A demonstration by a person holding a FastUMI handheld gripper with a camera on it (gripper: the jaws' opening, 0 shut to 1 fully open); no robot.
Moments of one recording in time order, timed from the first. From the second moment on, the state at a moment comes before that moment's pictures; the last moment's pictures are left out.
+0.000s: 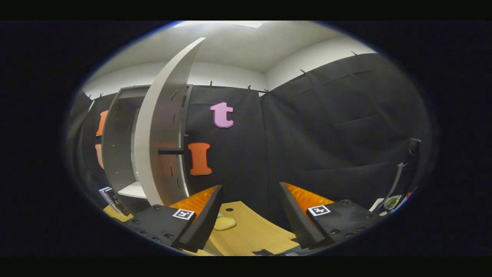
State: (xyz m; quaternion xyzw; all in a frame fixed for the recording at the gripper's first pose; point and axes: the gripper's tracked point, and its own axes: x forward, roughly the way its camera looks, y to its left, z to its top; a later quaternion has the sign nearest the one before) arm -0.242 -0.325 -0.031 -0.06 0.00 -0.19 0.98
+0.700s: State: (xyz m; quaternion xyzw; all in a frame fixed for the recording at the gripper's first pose) arm -0.246 -0.237 -0.044 -0.09 0.00 -0.18 0.98
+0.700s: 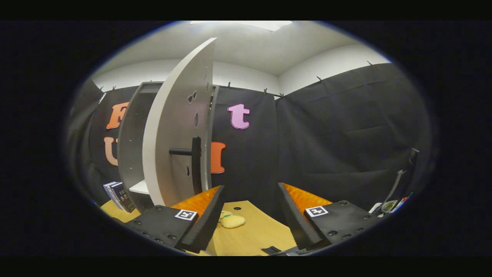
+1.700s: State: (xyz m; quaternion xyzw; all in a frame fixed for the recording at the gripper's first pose) arm -0.137 0.006 -0.114 -0.02 0.04 0.05 1.00
